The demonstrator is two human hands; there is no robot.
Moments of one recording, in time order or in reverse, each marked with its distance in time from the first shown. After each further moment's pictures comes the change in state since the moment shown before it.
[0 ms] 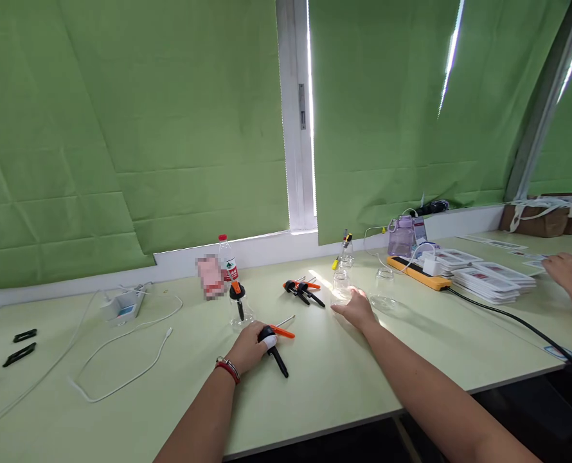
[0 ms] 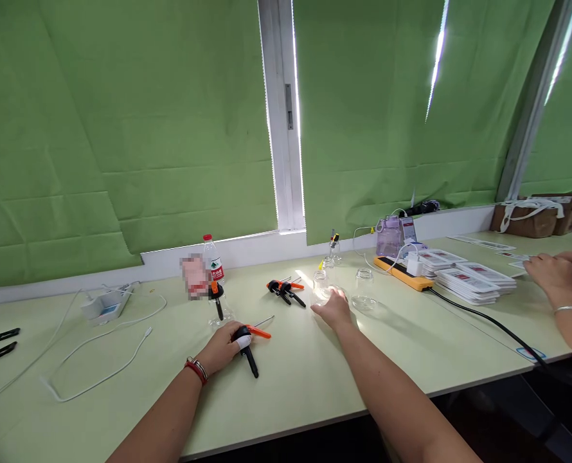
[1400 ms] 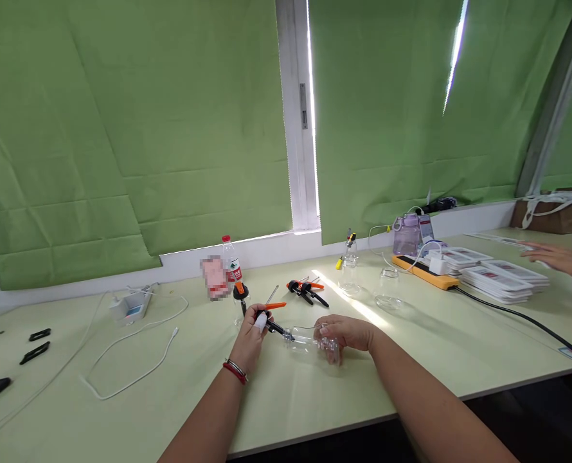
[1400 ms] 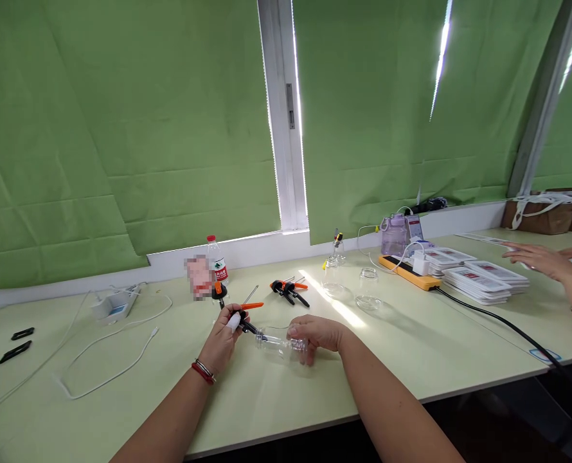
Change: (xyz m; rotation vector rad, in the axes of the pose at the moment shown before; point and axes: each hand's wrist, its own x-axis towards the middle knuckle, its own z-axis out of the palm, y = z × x) left_hand 0.002 0.022 0.008 -0.941 0.302 -0.063; right_hand -0.063 -0.062 -0.036 0.678 -1.311 -0.060
